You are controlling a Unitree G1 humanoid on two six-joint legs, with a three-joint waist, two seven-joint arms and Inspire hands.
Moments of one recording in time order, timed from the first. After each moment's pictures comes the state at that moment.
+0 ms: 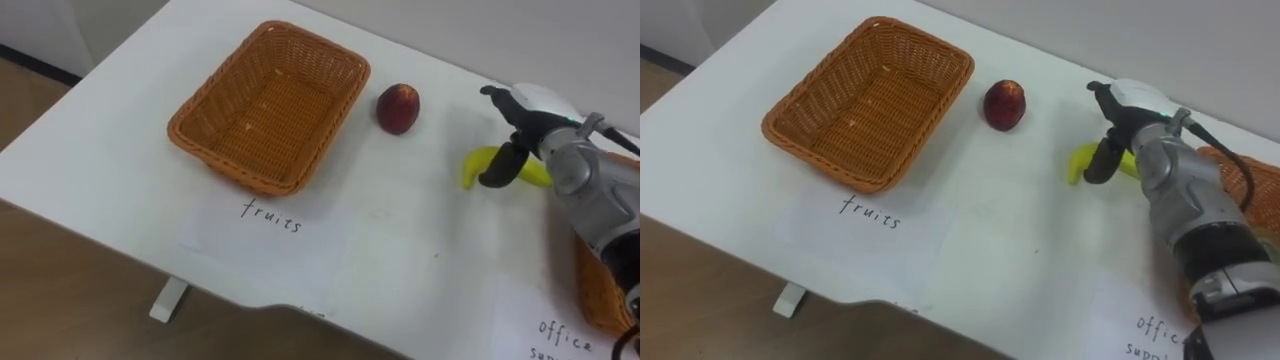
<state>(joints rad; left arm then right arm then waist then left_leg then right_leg) 0.10 0.32 0.01 1.15 -0.09 0.06 -0.01 -0.65 -0.59 0.34 0.82 -0.55 0.09 0.12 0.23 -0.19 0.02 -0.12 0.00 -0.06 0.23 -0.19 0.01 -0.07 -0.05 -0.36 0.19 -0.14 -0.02</state>
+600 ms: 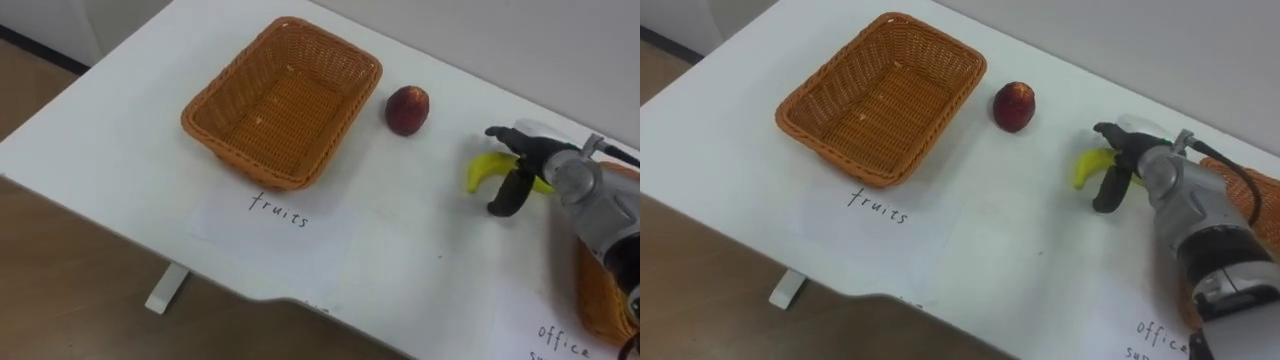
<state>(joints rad) 0.08 0.33 0.00 1.16 -0.09 0.06 0.00 -0.66 -0.59 0.37 0.89 -0.53 0.12 0.22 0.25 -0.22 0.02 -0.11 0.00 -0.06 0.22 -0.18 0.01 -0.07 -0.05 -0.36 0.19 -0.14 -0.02</state>
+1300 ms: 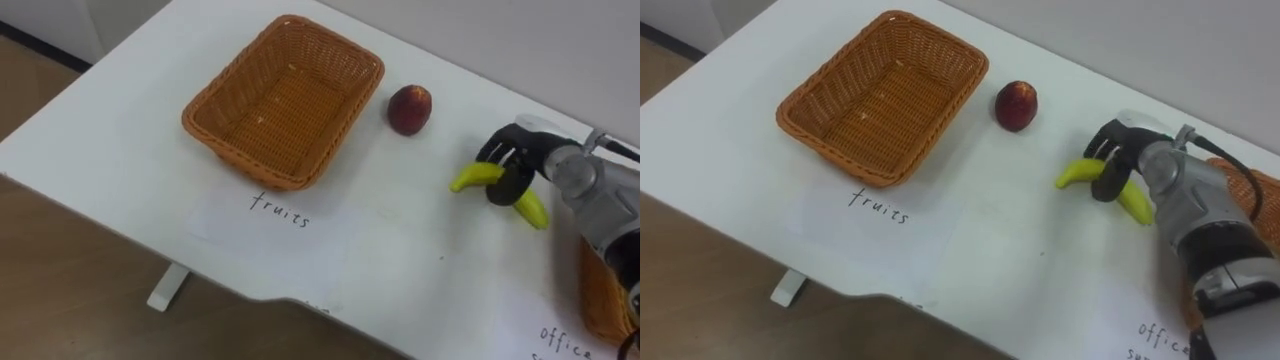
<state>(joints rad) 0.07 0.35 -0.10 1.17 -0.08 0.08 -0.01 -0.67 -0.60 0.40 0.88 -0.51 0.13 0.24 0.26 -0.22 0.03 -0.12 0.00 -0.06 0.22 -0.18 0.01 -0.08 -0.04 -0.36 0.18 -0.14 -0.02</state>
